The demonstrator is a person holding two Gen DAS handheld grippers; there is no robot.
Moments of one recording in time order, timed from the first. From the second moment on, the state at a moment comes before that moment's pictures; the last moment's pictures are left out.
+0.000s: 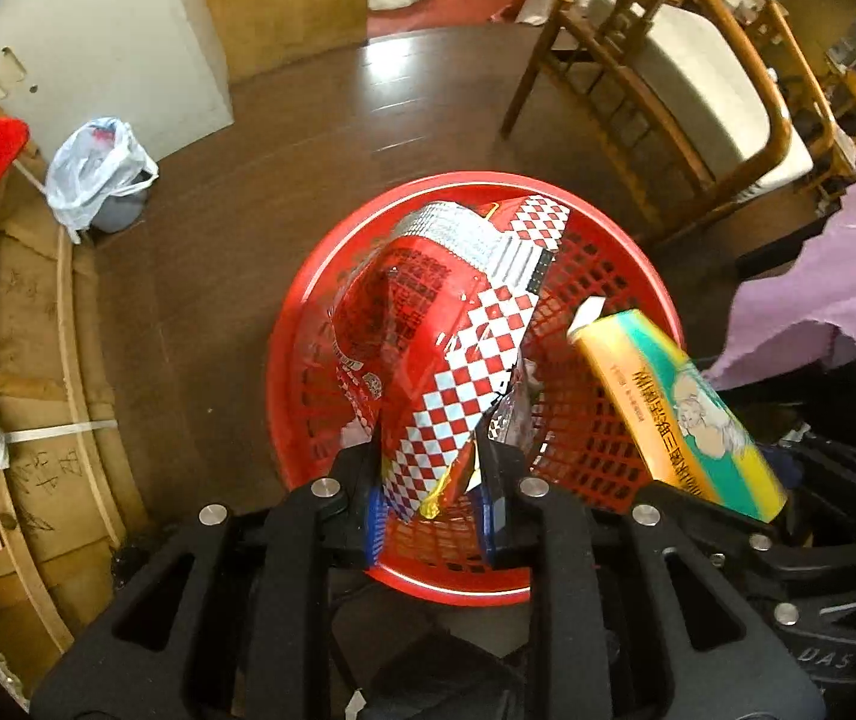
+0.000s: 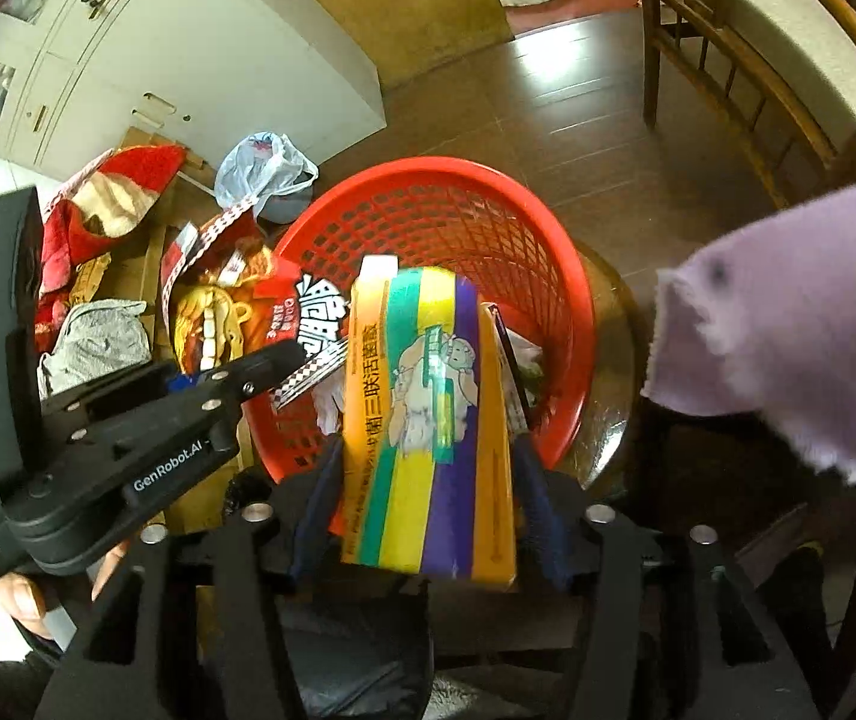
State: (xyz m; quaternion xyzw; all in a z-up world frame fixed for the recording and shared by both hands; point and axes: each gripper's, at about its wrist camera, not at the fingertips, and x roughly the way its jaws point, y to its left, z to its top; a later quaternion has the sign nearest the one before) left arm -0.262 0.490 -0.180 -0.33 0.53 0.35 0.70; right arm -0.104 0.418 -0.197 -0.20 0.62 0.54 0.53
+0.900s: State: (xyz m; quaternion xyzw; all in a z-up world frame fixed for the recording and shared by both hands) left arm -0.216 0.410 -0.064 -0.23 0.47 0.33 0.79; right arm -0.070 0.257 -0.042 -0.16 0.47 0.54 0.68
